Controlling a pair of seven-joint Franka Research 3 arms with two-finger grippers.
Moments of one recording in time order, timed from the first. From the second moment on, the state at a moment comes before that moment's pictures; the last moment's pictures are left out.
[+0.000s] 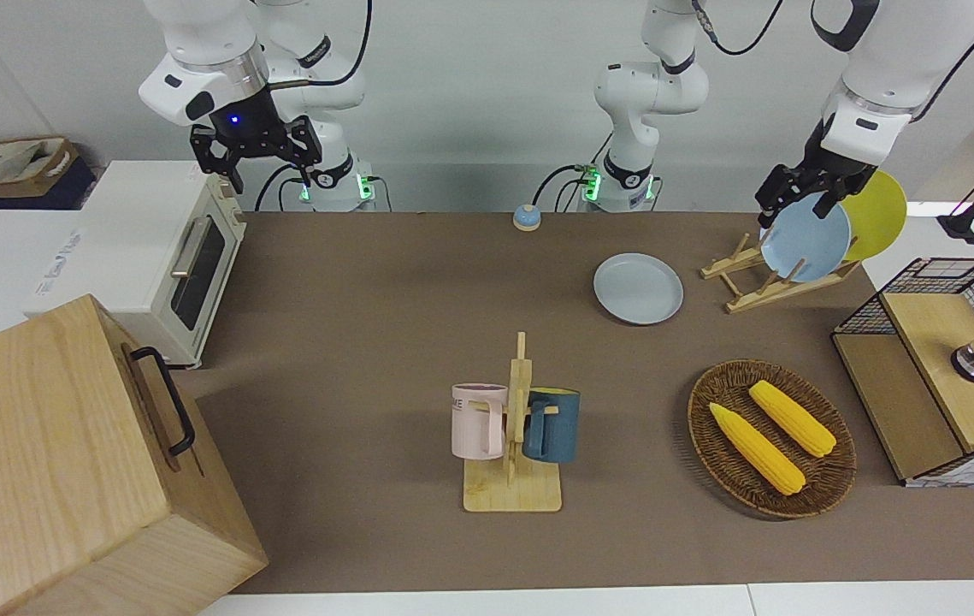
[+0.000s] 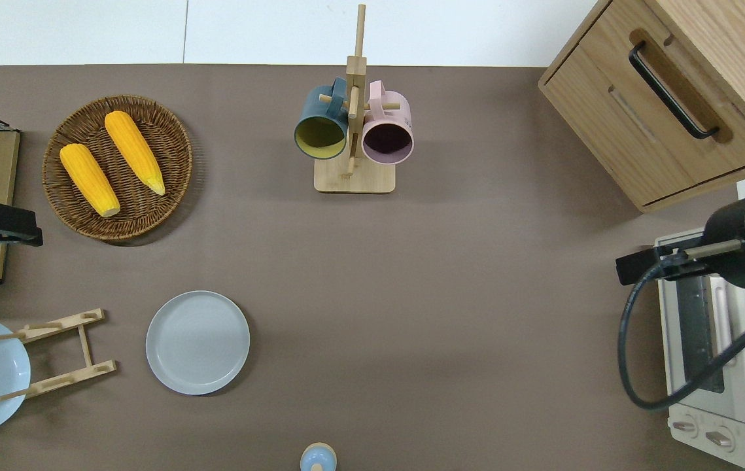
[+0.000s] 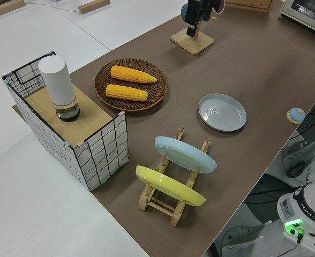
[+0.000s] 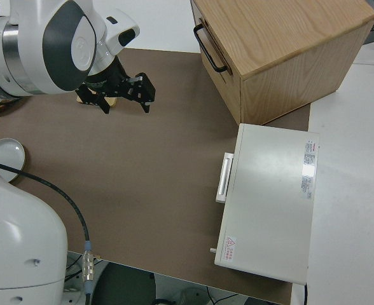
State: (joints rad) left arm -0.09 0.00 0.13 -1.53 0.01 1.54 -0.13; right arm 0.02 -0.01 0.12 -1.48 0.00 1.39 0.02
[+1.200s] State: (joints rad) left arm -0.10 0.00 0.11 -1.56 -0.02 1.52 -0.13; right arm 0.02 -0.01 0.12 -1.48 0.00 1.39 0.02
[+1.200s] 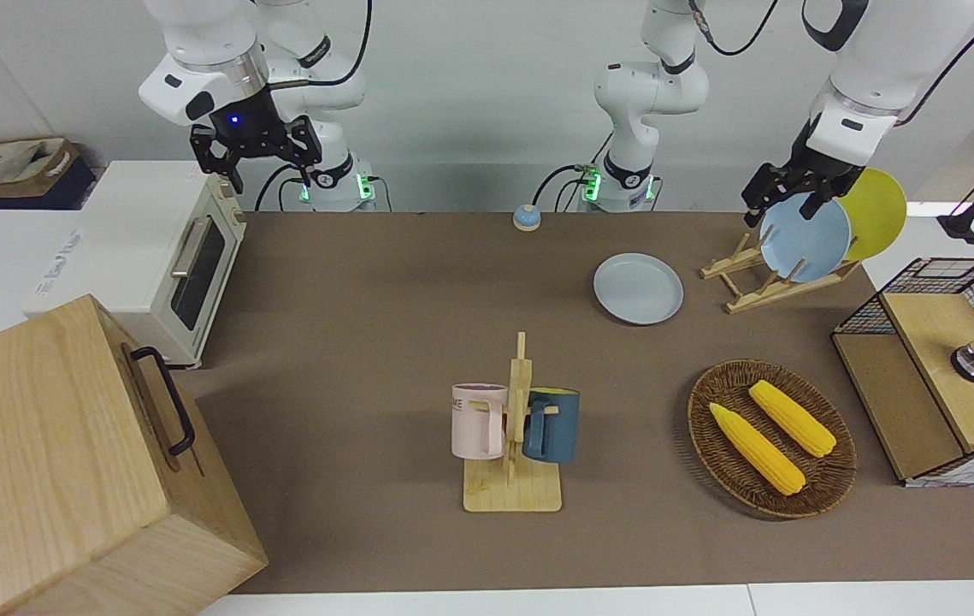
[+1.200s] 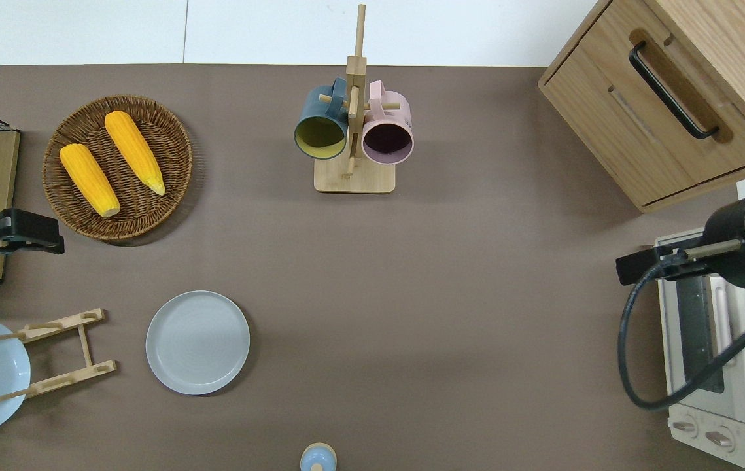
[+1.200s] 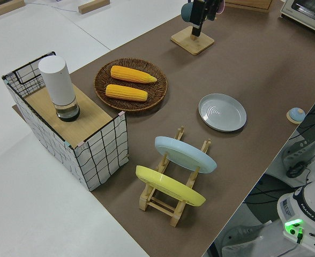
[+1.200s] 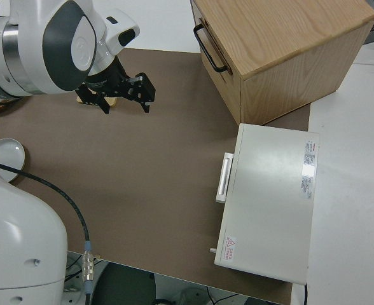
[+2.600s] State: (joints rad) left arm -0.09 -0.26 0.13 -2.20 -0.01 1.95 -0.11; right arm 0.02 -0.01 0.12 -1.48 0.00 1.39 0.02
